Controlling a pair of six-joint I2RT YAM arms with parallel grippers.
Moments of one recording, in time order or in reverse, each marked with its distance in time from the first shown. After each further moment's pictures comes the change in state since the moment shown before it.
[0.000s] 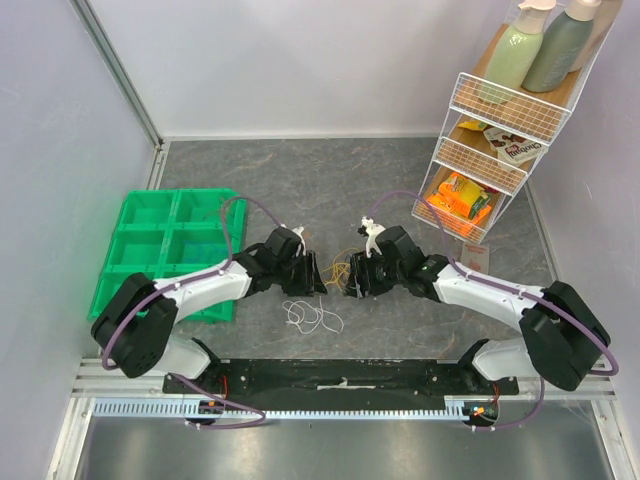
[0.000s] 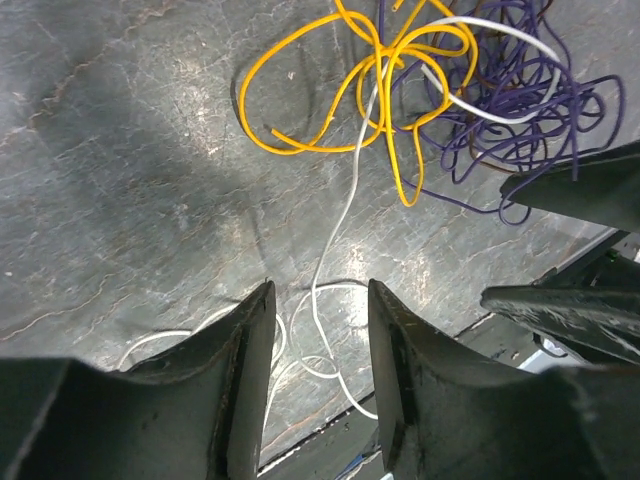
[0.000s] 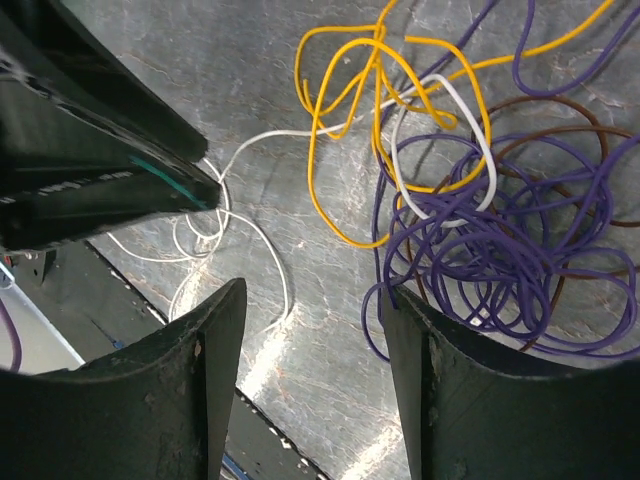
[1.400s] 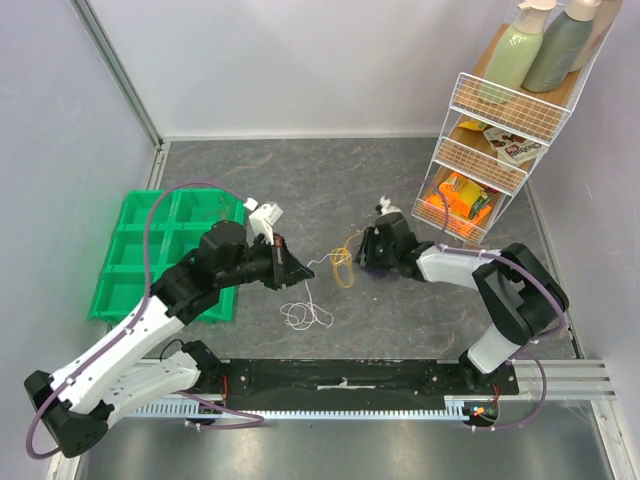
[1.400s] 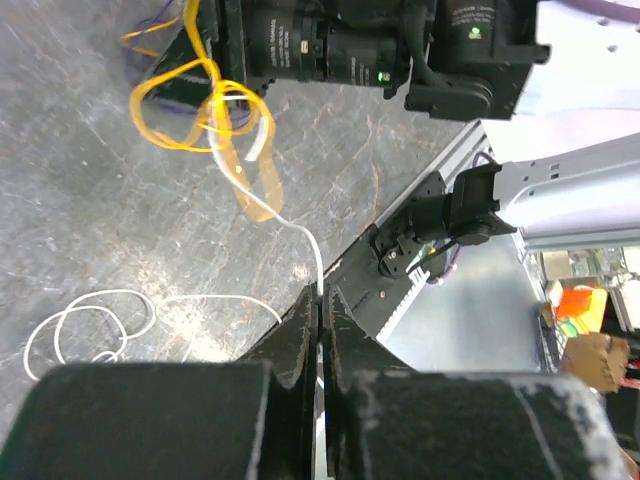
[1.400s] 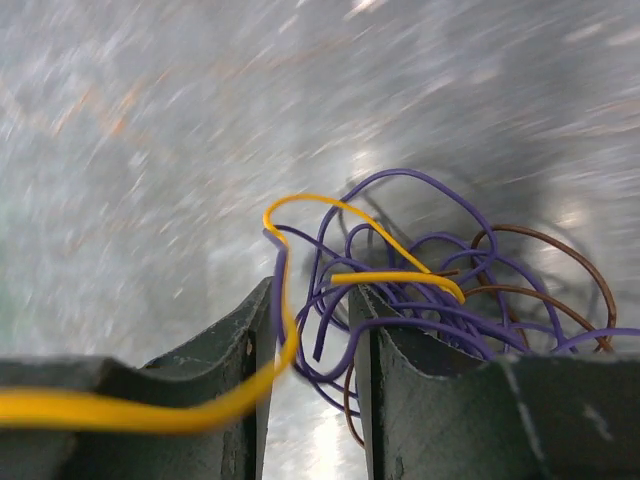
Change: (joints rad) left arm -0.040 -0.518 0.151 -0.219 0.103 0.107; right arm -0.086 0.285 0.054 0.266 0.226 0.155
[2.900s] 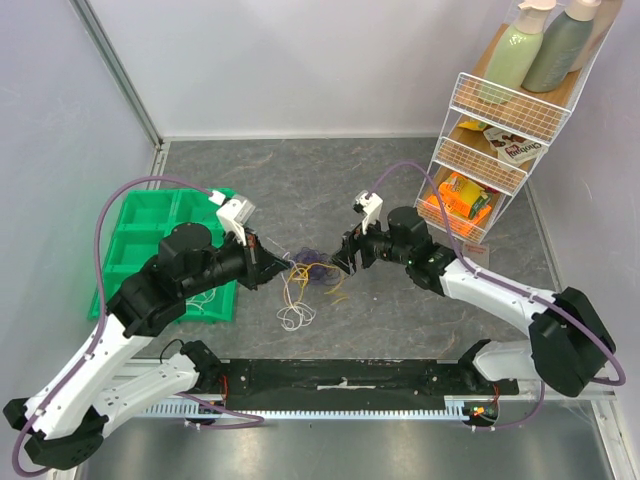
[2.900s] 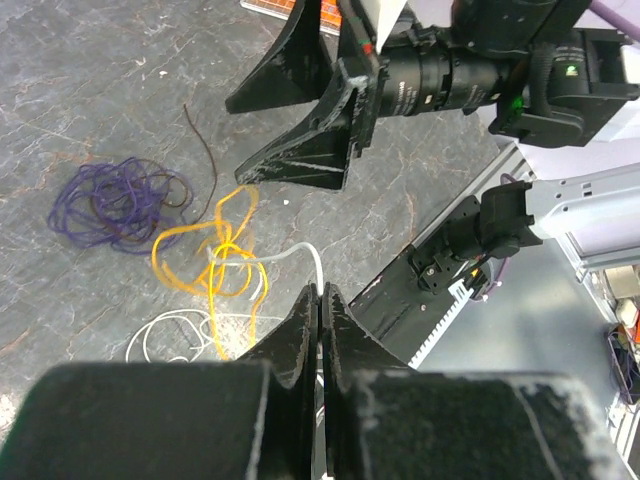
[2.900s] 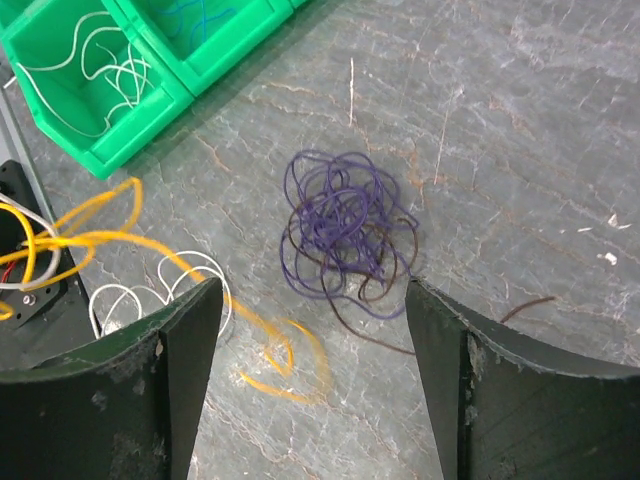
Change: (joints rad) left arm 0.000 -0.141 0.208 -0.260 -0.154 0.164; right arm 0.038 -0.326 0.015 0.060 -0.327 -0.465
